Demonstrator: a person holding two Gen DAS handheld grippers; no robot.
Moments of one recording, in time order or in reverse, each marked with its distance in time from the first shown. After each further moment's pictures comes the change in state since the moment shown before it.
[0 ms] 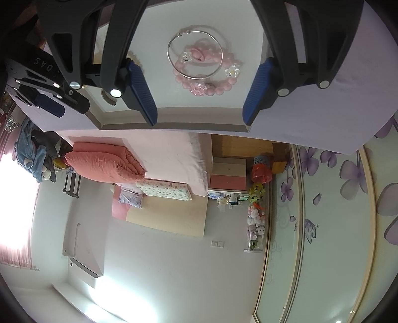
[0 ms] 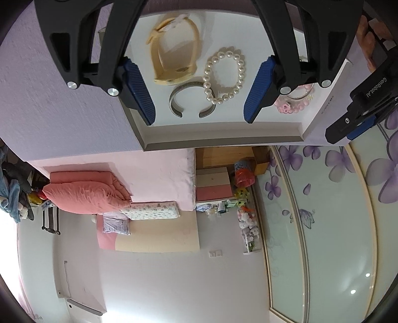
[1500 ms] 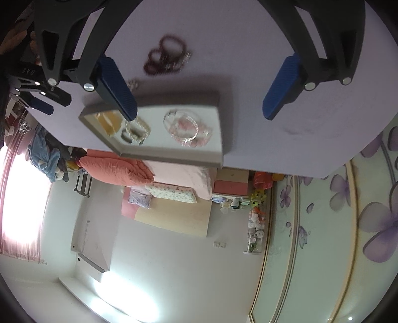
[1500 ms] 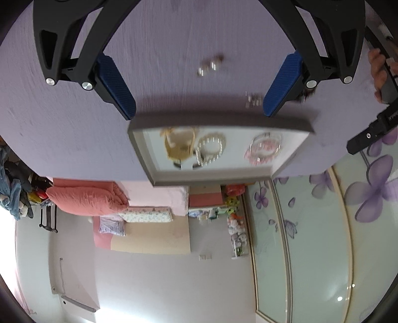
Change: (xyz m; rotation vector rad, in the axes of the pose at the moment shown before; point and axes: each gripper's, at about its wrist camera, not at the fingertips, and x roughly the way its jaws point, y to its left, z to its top) left arm -0.146 0.052 -0.071 -0.021 0.014 -0.050; right arm -0.111 -0.006 -0.078 -0.046 0.034 0.043
